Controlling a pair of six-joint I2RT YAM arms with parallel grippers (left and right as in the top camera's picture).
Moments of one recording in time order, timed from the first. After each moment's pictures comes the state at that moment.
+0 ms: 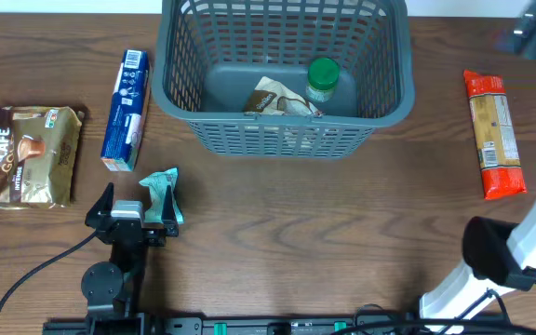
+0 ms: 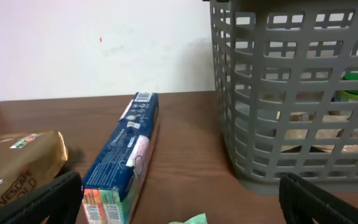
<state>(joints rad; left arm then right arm) 0.03 0.01 0.01 -0.04 0.10 0.04 -0.21 1.91 2.77 -1.69 0.32 0.30</state>
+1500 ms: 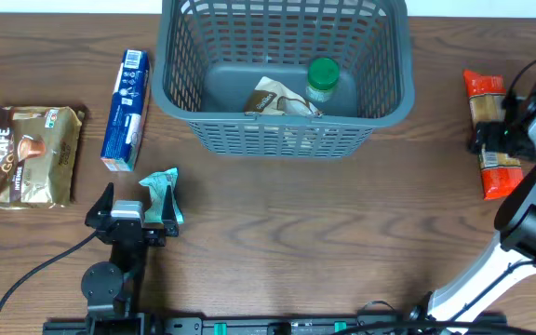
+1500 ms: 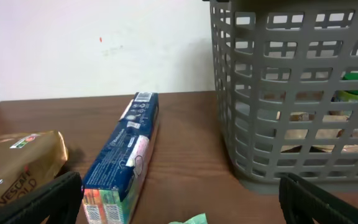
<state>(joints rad) 0.03 0.01 0.01 -0.04 0.10 0.04 -0.53 2.13 1.52 -0.69 0.08 -0.29</state>
